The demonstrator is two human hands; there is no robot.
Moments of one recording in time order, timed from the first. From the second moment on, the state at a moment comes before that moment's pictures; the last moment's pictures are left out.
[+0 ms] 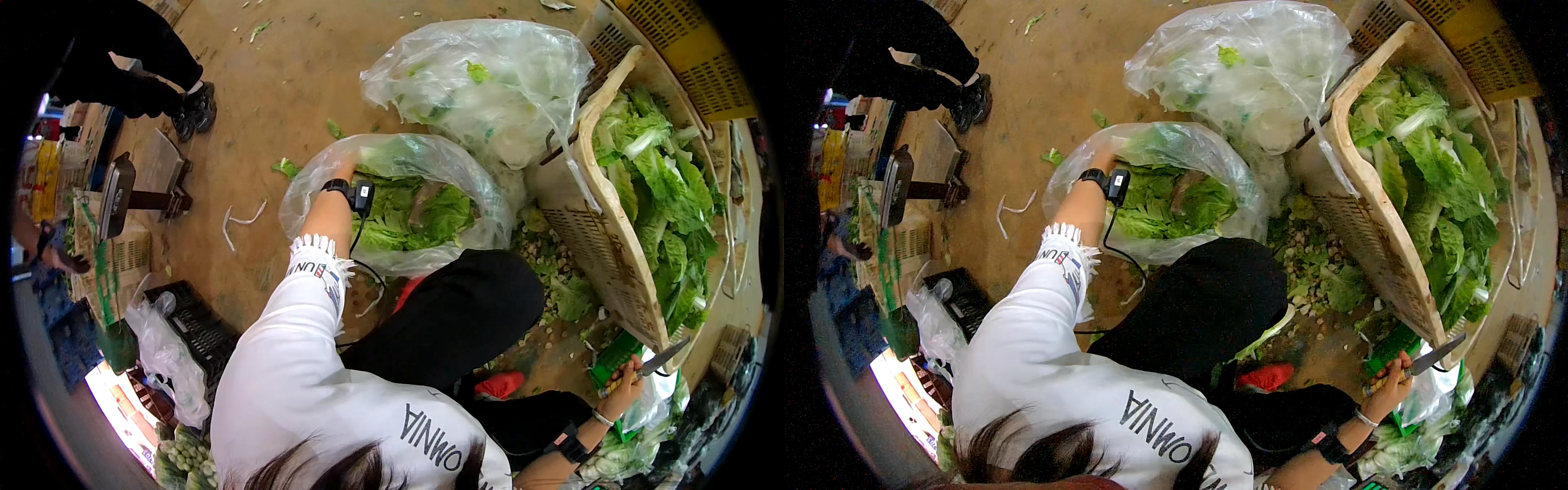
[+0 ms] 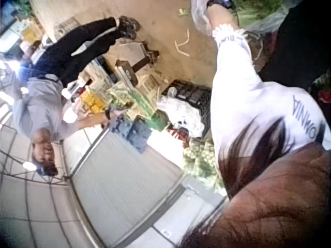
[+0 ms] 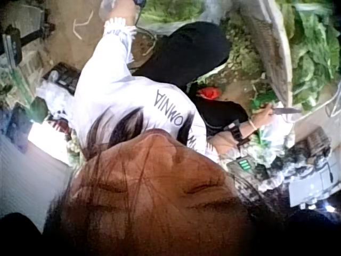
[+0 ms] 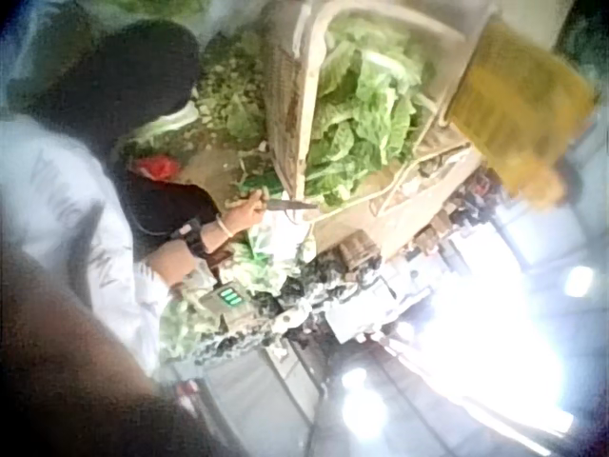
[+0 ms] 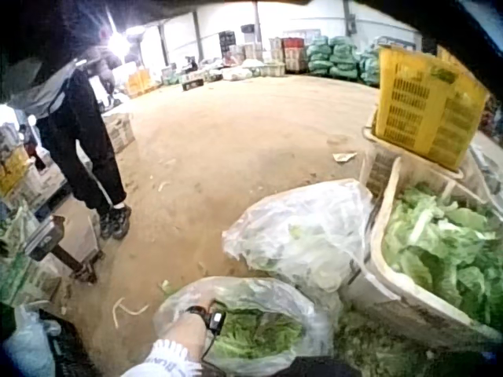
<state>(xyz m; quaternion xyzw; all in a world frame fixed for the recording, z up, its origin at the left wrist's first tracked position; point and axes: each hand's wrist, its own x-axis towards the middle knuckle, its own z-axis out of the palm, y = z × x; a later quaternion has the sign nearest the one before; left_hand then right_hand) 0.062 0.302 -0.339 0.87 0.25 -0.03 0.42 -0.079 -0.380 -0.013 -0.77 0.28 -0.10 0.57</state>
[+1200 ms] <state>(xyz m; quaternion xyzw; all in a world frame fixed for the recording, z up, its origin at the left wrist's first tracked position) -0.033 -0.018 0.181 0.65 -0.31 0.20 0.67 -0.122 -0.296 0.140 -0.76 0.00 -0.12 0.64</state>
